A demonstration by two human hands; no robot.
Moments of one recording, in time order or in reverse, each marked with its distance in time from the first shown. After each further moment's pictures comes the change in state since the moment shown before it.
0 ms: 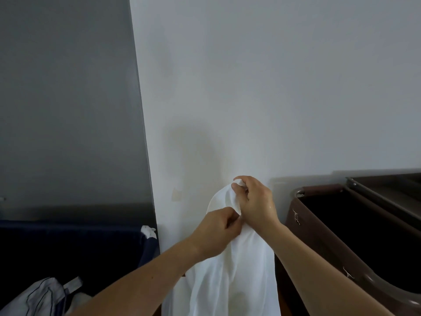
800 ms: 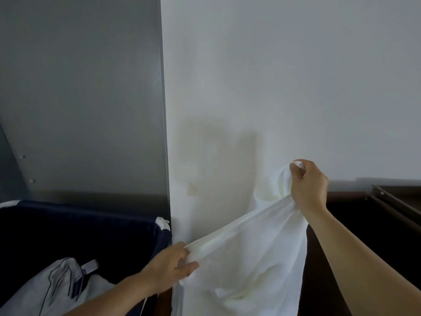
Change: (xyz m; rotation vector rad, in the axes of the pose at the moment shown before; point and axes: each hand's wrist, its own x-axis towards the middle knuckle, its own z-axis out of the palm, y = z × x) left_hand -0.089 -0.153 -0.023 0.031 -0.122 -0.219; right_hand 0.051 0.043 -0.030 0.025 0.227 0.245
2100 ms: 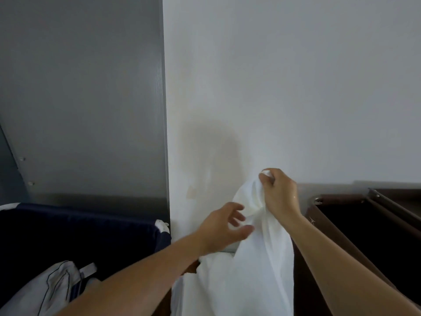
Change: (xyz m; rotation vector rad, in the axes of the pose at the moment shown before) left_hand 0.053 0.135 -0.003 -0.165 0.068 0.116; right_hand -0.037 -0.034 0.025 -0.014 -0.169 -0.067
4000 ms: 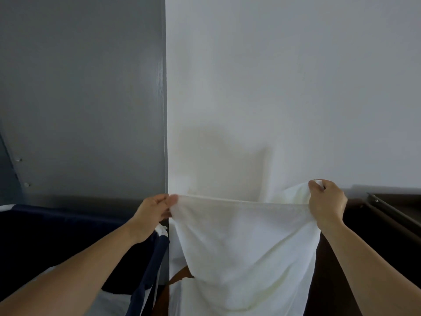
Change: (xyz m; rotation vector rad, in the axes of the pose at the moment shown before) left_hand -0.020 -0.080 -0.111 -0.475 0.216 -0.150; right_hand 0.026 0.057 -0.055 0.033 0.245 0.338
